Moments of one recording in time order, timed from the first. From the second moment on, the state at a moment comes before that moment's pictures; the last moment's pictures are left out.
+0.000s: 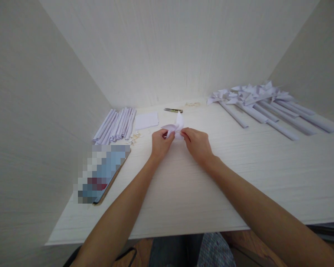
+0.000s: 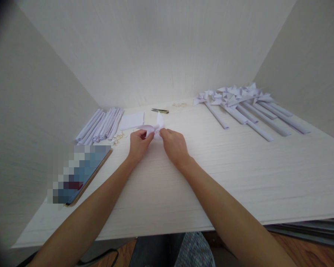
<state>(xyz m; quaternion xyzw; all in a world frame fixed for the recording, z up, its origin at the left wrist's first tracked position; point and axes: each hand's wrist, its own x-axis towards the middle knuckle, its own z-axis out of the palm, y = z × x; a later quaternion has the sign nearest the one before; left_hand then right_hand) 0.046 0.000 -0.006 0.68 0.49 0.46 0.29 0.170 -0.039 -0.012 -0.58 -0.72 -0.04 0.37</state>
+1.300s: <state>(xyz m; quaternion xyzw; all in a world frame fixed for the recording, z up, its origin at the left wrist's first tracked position) 0.045 0.001 -0.009 0.68 0.48 0.46 0.30 0.170 -0.037 -0.014 -0.61 -0.71 -0.07 0.34</state>
